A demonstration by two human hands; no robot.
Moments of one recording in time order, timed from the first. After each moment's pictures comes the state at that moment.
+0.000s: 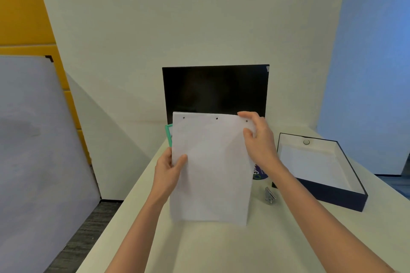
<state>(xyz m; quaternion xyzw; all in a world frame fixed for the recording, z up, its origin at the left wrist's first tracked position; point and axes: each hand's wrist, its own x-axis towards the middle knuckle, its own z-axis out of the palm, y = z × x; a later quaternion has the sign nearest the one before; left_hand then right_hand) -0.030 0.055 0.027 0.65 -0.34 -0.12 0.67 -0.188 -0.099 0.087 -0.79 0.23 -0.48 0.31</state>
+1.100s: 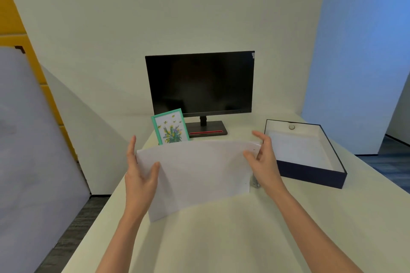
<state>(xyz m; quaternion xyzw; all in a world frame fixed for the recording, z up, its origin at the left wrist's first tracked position) -0.043 0.092 0.002 0.67 -0.37 0.05 0.64 -0.231 -0.106 0.002 -0.69 0.28 -0.47 0.48</state>
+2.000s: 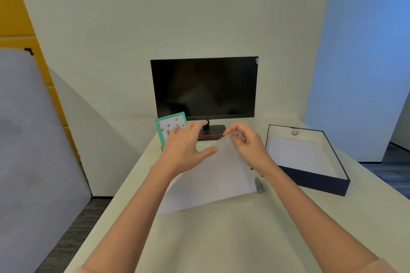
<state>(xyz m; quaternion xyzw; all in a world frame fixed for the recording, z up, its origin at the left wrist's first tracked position) -0.069 0.027 0.080 0.79 -0.55 0.12 0.24 -0.202 -0.103 0.057 -0.82 0.18 -0.41 0.36</state>
